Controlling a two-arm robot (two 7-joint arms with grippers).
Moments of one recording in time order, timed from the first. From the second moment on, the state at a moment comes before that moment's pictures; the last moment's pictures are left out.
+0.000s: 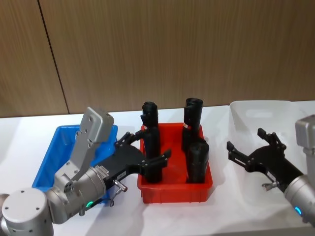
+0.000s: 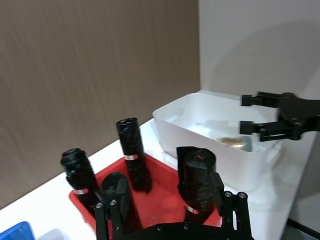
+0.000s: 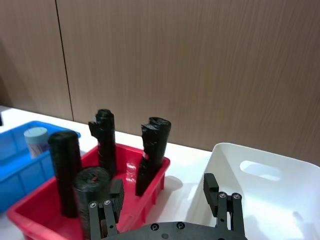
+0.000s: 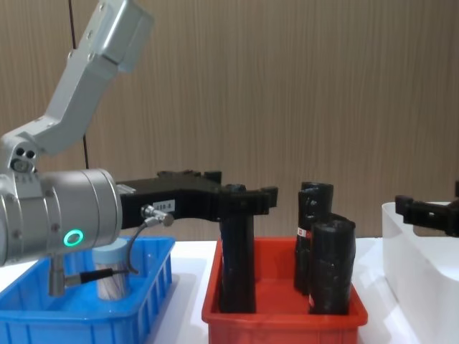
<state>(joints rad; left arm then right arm) -0.33 0.38 0.41 -1.54 -0.37 0.14 -0.43 0.08 0.36 -0.23 -1.65 0.28 0.05 0.13</state>
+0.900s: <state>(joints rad) -0.25 0.38 0.45 -1.61 -0.23 0.04 -0.09 -0.01 0.34 -0.23 -1.77 0.29 0.03 0.07</state>
